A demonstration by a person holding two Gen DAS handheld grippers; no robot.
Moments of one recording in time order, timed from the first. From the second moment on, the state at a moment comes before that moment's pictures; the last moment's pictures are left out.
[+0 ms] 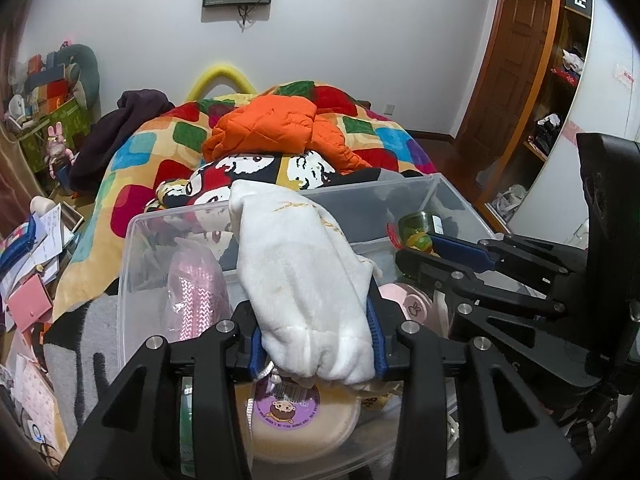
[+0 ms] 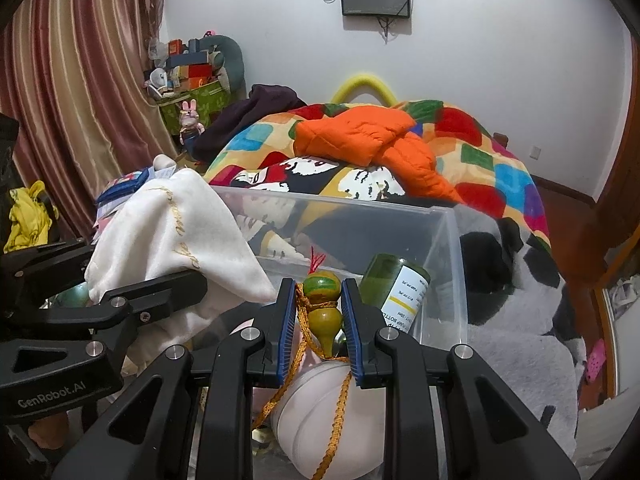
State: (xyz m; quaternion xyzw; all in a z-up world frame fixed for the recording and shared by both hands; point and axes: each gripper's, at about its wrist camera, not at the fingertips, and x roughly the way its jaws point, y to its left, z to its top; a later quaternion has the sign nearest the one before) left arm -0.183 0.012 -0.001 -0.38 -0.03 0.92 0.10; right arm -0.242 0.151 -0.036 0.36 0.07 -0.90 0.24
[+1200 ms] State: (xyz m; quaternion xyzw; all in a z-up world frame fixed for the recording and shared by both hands) left arm -0.148 -0.006 0.031 -0.32 -0.05 0.94 0.07; right arm -0.201 0.171 0.001 0.31 0.07 -0.92 0.23
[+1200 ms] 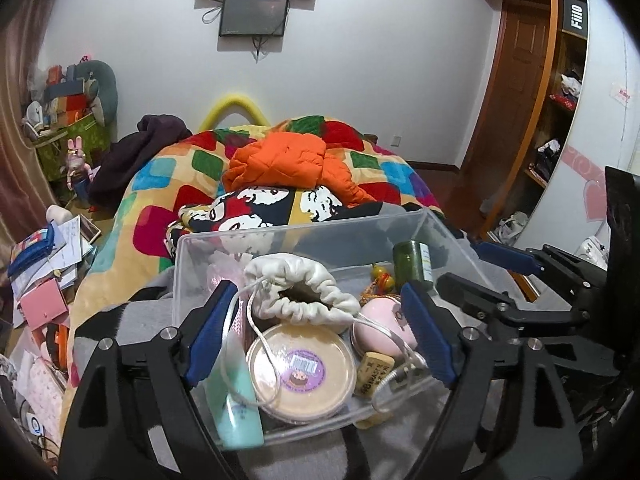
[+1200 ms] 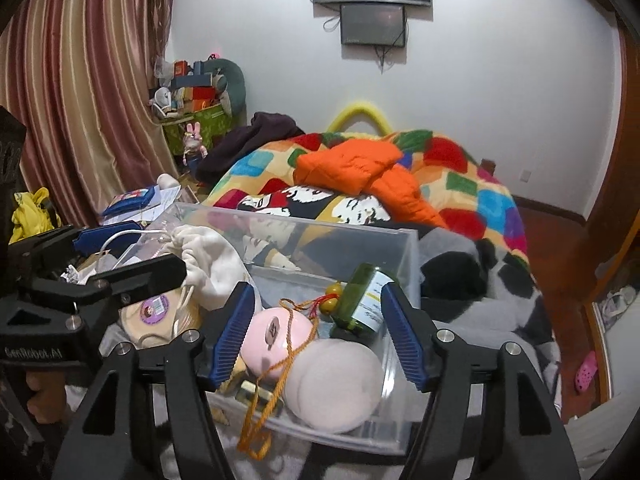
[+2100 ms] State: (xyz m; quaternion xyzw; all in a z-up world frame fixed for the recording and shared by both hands) left arm -0.076 0.017 -0.002 -0.35 0.00 0.93 0.08; right arm -0.128 0.251 -0.019 0.33 0.02 -0.92 0.18
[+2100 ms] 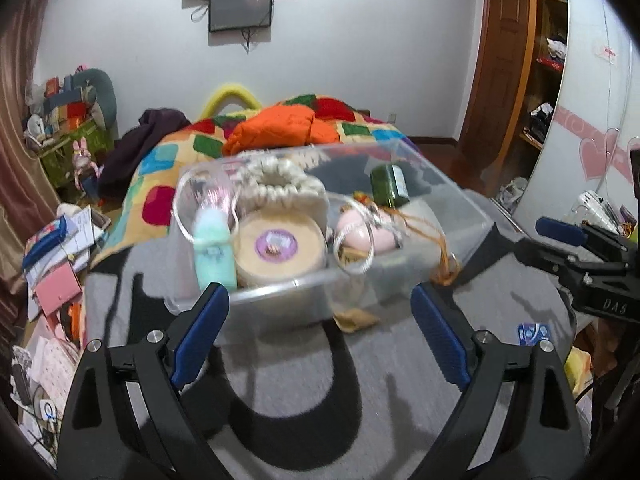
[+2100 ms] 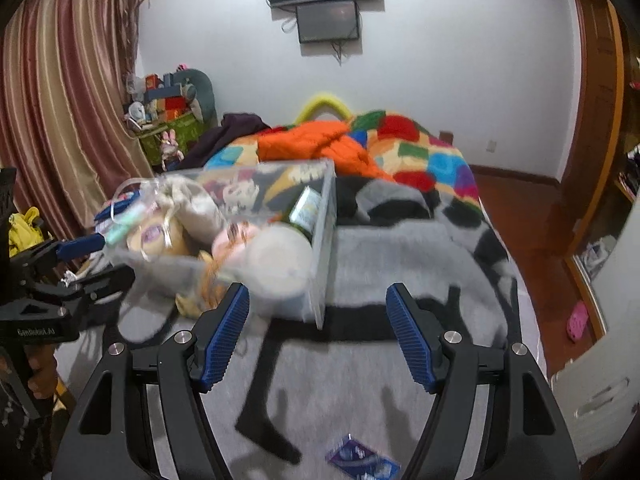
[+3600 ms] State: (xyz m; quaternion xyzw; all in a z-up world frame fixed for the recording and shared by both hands) left arm -0.104 0.048 -0.057 -0.44 -0.09 0.89 0.04; right arm -0.068 0.287 -0.093 0.41 -0.01 -0.91 0.10
